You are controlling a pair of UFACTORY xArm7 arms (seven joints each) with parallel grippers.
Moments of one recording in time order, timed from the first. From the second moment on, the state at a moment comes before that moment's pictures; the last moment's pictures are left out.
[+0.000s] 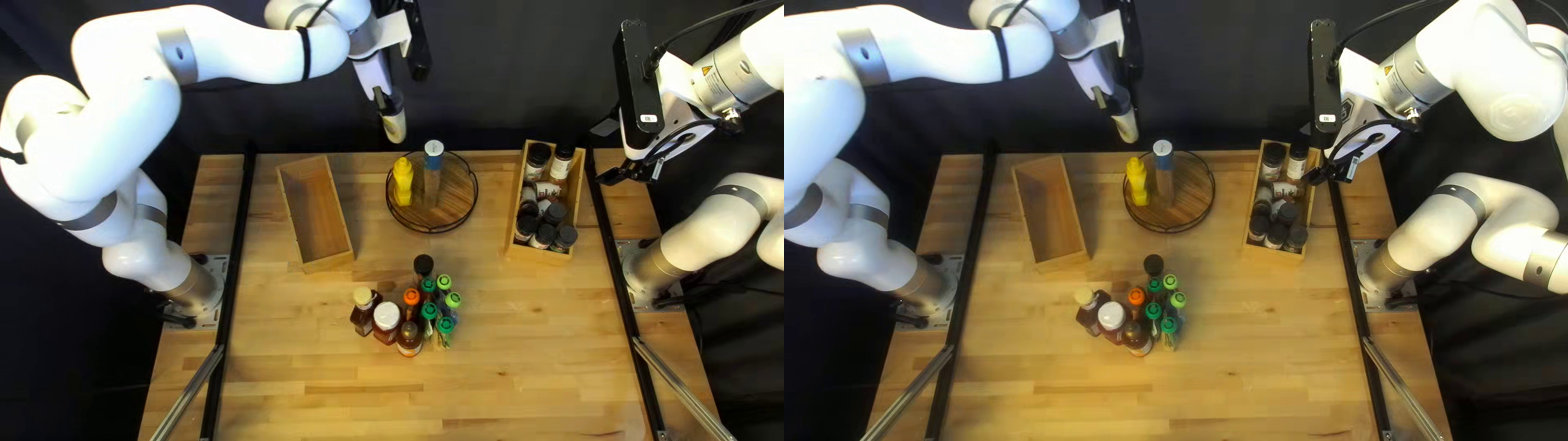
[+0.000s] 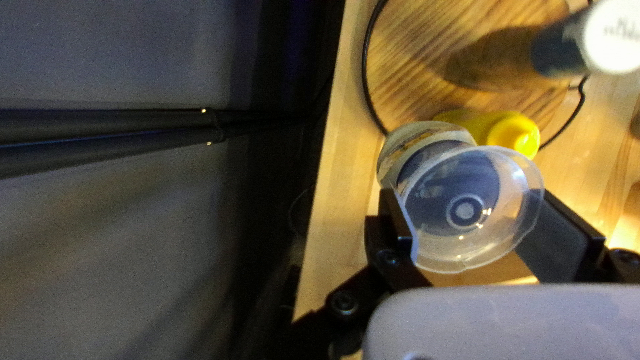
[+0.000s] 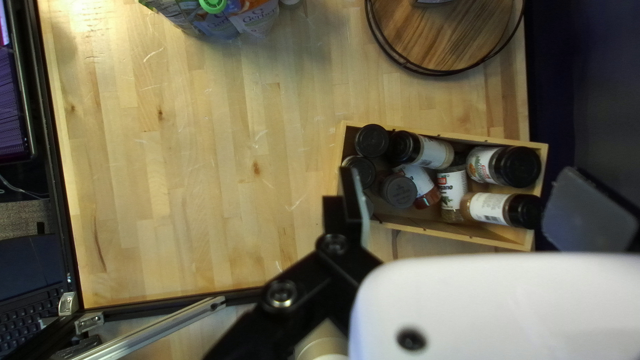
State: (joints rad) left arm 0.17 0.09 0.42 1.34 -0.12 0.98 0.44; right arm 2.32 1.04 -2.88 0.85 0.41 1.46 -0.52
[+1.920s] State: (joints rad) left arm 0.13 0.31 0.40 1.29 -0.15 0.78 0.24; right arm 2.32 1.04 -2.88 0.85 0.41 1.46 -0.52
